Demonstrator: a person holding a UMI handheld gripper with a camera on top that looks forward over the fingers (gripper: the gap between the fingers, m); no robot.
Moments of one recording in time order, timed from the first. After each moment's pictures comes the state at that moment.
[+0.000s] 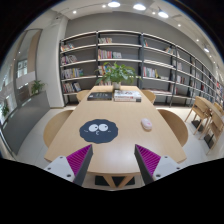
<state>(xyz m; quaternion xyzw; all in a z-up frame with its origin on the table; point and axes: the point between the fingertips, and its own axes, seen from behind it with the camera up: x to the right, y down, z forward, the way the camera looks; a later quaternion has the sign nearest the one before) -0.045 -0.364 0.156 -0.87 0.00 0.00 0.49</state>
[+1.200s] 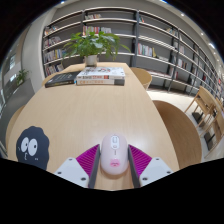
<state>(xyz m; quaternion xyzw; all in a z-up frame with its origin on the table) 0.165 -0.065 -0.006 -0.92 0.01 -0.03 0.40</state>
